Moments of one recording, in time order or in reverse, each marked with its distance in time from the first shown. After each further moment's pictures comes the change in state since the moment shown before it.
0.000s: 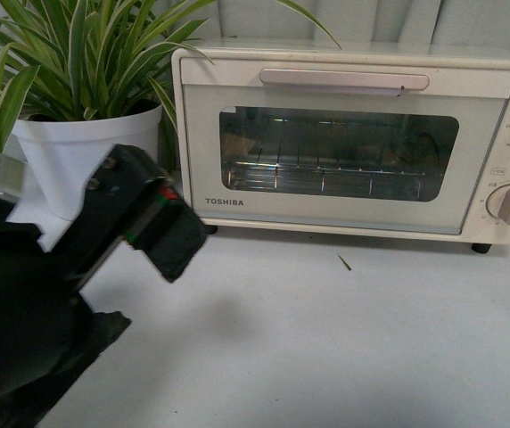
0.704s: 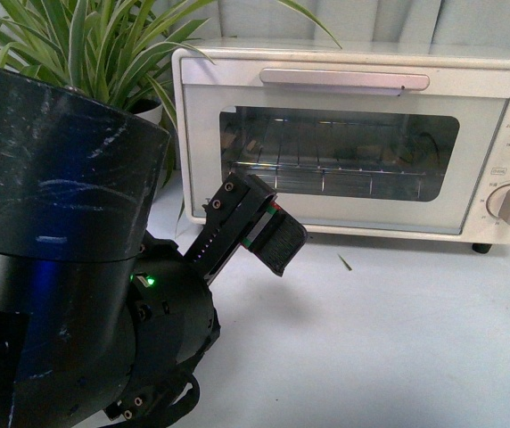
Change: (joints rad) left arm -0.076 0.265 0.156 0.085 -0.021 -0.150; right arm 0.000 0.000 0.000 0.000 0.000 0.000
